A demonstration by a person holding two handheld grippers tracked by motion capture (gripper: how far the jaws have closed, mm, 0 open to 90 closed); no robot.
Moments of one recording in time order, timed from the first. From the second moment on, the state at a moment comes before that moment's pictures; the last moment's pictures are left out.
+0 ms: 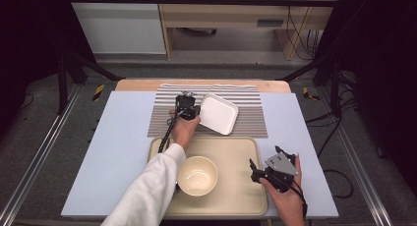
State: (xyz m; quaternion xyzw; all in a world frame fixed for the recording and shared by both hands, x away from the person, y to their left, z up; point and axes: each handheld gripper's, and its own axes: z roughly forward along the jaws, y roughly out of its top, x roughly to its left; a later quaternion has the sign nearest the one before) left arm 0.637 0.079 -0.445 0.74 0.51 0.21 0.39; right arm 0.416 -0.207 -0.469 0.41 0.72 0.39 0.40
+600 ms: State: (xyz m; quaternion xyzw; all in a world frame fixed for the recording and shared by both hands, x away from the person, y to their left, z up) left arm 0.622 0.076 -0.412 0.73 0.48 0.23 0.42; right arm 0.416 -0.208 -0.466 0.42 0.71 0.40 0.40
